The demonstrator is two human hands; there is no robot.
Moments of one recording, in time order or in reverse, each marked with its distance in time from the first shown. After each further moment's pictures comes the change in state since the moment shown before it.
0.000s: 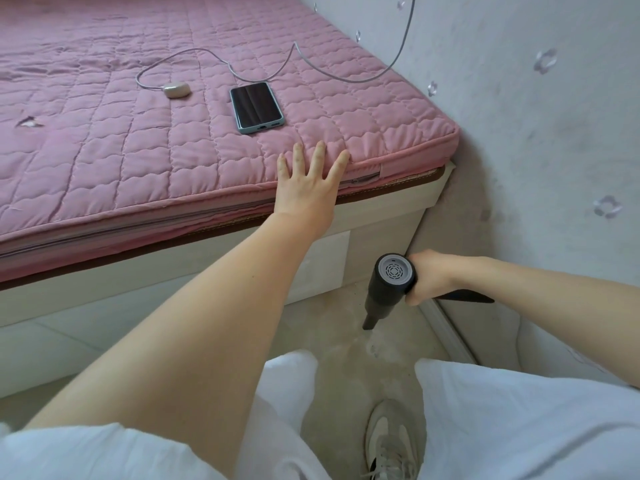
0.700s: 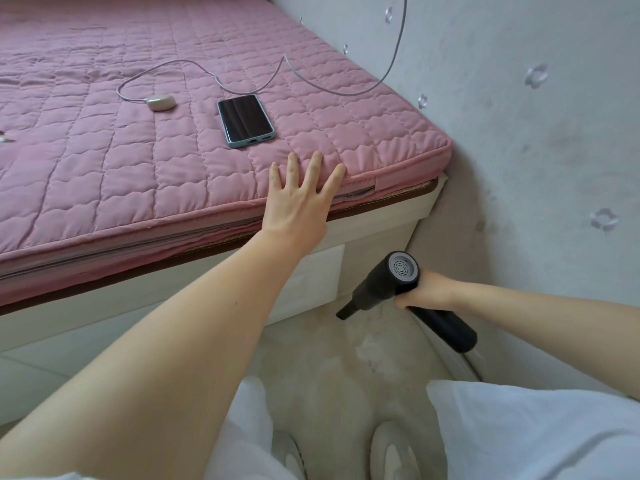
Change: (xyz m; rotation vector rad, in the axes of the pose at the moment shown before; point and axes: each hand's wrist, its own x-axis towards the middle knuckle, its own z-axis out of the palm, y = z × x) left_hand 0.005 -0.011 0.006 0.053 0.094 0.087; right_hand 0.022 0.018 0.026 0.587 0.116 0.066
